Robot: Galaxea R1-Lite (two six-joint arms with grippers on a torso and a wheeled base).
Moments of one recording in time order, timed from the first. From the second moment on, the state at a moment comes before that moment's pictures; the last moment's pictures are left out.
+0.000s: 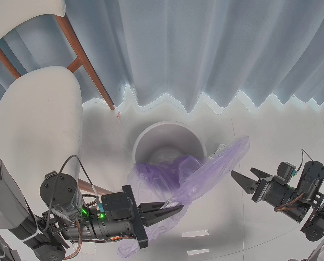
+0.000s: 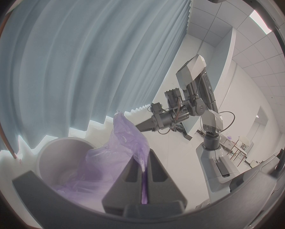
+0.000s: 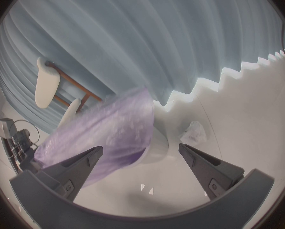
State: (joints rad) left arm -0.76 1.86 -0.26 -1.54 -0.48 0.15; right arm 0.49 1.81 -0.07 -1.55 0.04 0.42
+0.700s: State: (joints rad) left arm -0.80 1.86 -0.22 -1.54 -0.48 0.15; right arm 0.44 1.72 -0.13 -1.55 0.08 0.41
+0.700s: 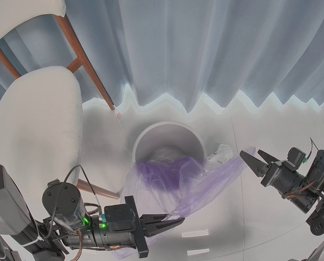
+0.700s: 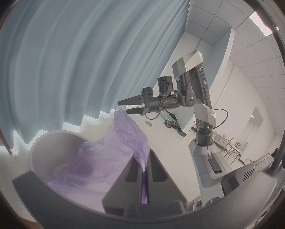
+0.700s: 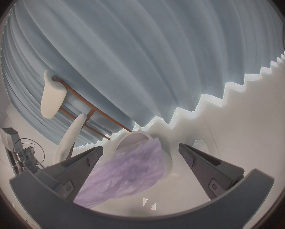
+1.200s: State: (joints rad) left arm -0.80 1.86 -0.22 -1.54 -0.48 0.16; right arm 0.42 1.76 -0.06 -1.55 0.10 0.32
